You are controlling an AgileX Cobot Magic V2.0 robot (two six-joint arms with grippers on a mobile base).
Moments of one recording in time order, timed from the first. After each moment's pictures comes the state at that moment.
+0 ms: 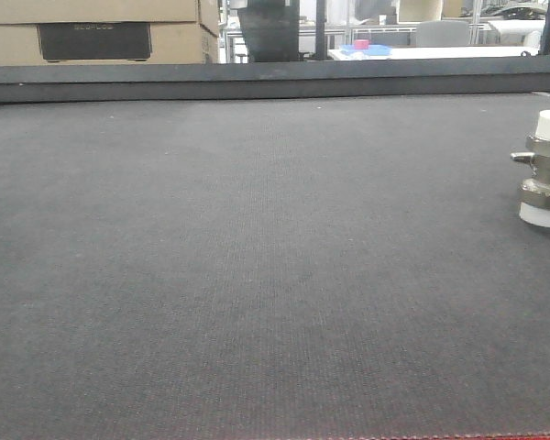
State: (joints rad) left arm -0.04 0.61 -0.81 0.07 0.65 -0.08; right arm 0.10 1.06 -1.16 0.12 0.78 -0.13
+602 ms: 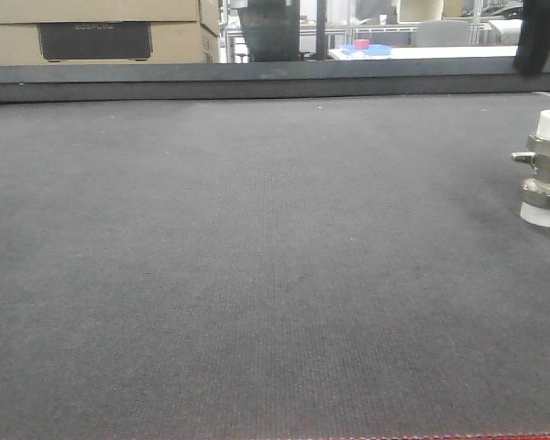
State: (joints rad) left arm -0.04 0.61 -0.81 0.07 0.65 -0.08; right arm 0.12 1.66 -1.49 0.06 1.13 -0.08
